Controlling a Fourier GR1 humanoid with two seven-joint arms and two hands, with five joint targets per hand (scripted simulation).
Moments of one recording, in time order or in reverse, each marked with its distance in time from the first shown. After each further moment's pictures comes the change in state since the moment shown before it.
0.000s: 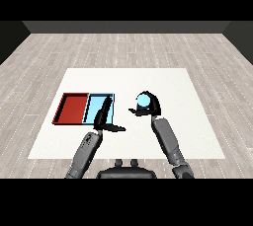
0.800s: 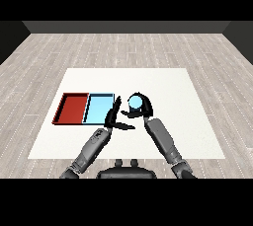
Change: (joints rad) left arm -0.156 0.000 -0.152 0.254 0.155 0.143 -0.066; right arm -0.039 0.004 0.147 0.030 -0.105 -0.078 -0.031
